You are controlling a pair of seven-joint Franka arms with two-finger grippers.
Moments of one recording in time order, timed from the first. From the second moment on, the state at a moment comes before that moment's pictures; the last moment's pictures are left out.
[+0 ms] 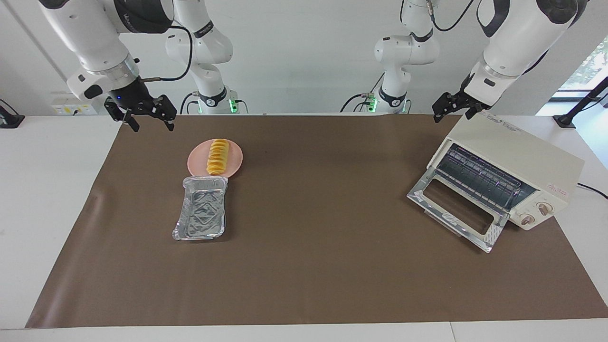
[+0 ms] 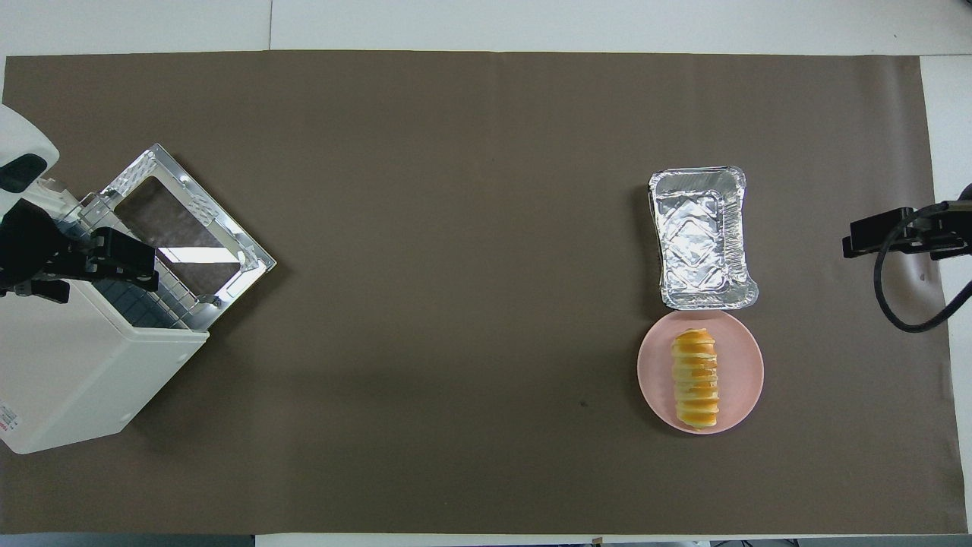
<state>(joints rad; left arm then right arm) -0.10 -0.03 -0.03 -1.60 -0.03 1.38 -0.18 -0.05 -0.05 0.01 -1.66 0.02 1.57 0.01</state>
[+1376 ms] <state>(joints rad) -0.10 -0.03 -0.03 -1.60 -0.03 1.38 -0.18 -0.06 -0.02 0.01 -1.64 0.00 1.55 0.00</state>
